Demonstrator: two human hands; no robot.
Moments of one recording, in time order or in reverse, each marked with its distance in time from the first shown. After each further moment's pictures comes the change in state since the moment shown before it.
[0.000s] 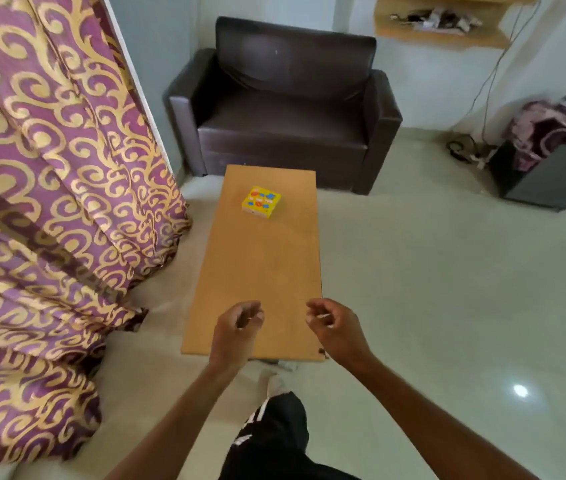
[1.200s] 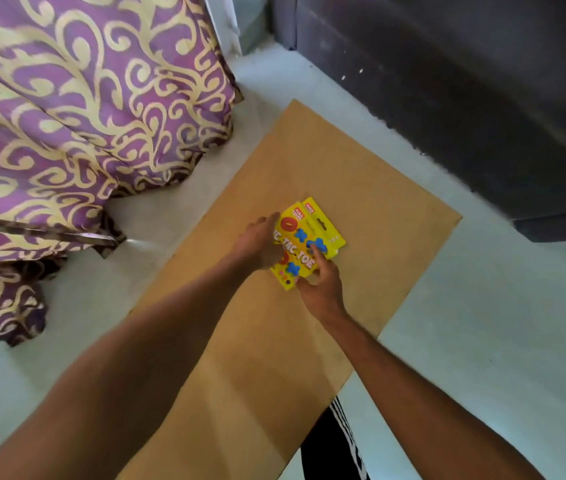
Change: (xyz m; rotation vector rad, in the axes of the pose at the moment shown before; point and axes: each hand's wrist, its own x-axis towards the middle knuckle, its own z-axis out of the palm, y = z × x) left_hand 0.736 -0.106 0.116 0.590 -0.106 -0.559; right_hand 0.745 0.127 0.171 -0.139 -0.556 0.181
